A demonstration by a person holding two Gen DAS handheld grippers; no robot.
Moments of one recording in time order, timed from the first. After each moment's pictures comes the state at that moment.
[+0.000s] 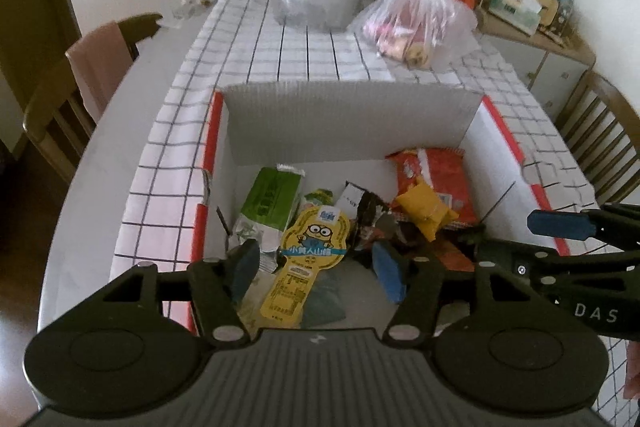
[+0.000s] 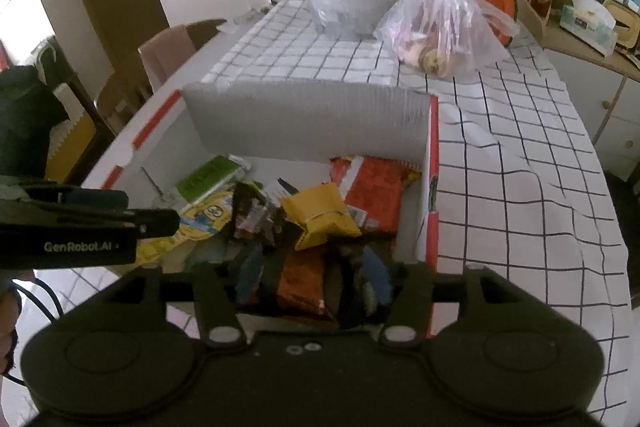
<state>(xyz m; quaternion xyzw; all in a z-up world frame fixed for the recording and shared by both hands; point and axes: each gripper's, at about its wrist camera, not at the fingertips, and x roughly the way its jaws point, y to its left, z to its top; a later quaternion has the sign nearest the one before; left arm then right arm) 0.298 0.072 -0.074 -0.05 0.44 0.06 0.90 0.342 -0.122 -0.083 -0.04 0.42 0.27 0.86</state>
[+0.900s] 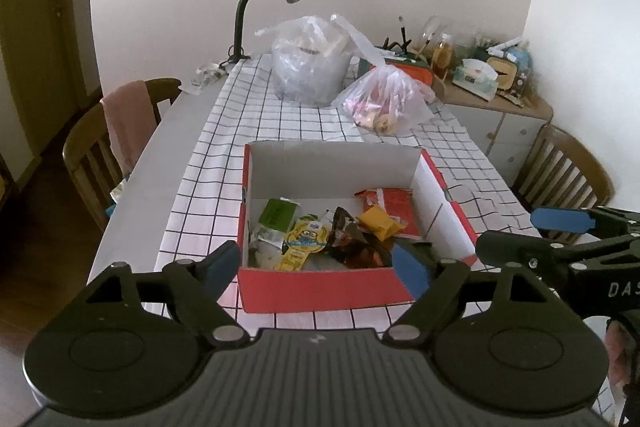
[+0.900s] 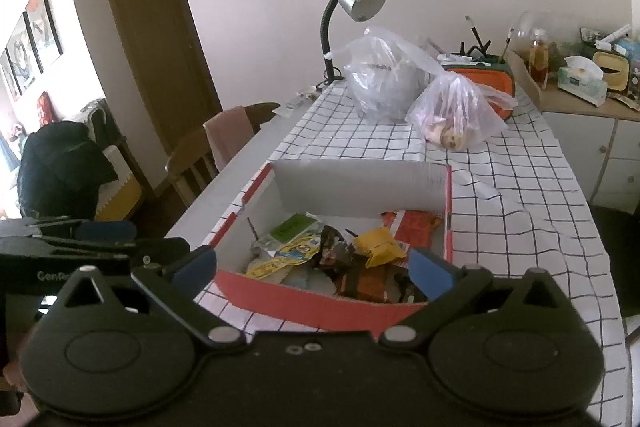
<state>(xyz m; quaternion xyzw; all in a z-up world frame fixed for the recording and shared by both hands) 0.168 0.060 -0.003 -0.07 0.33 0.04 0.94 0.233 -0.156 -0.008 0.01 0.31 0.32 0.89</state>
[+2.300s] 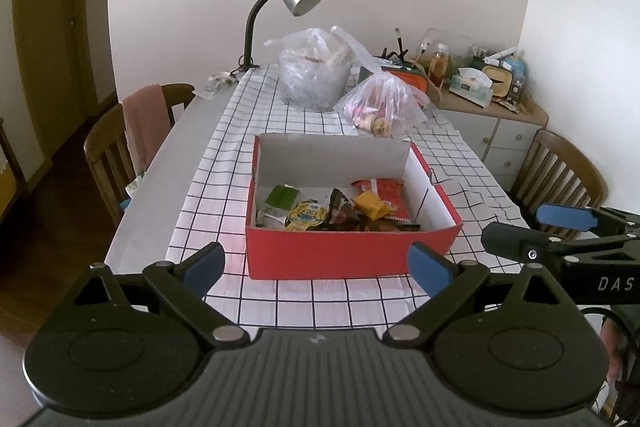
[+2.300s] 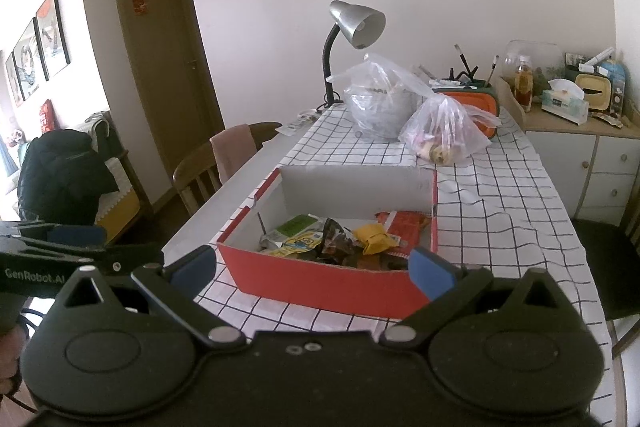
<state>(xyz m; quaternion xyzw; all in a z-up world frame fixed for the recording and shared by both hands) 0.104 0.039 0.004 -0.07 0.31 0.06 0.95 0.171 -0.180 -0.007 0.01 0.27 0.31 0.91</state>
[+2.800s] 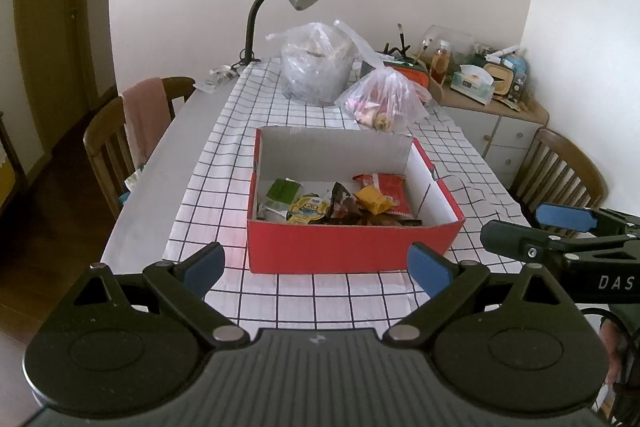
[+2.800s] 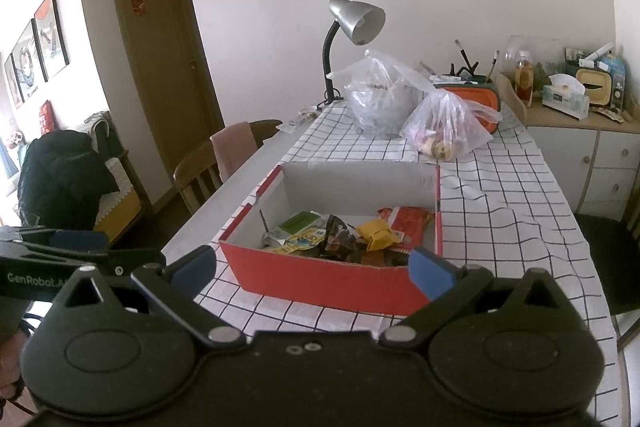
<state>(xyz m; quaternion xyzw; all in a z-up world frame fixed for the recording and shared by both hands) 0.104 0.041 0.001 -0.07 0.32 0.06 0.94 0.171 -0.175 -0.010 0.01 0.28 0.31 0.91</state>
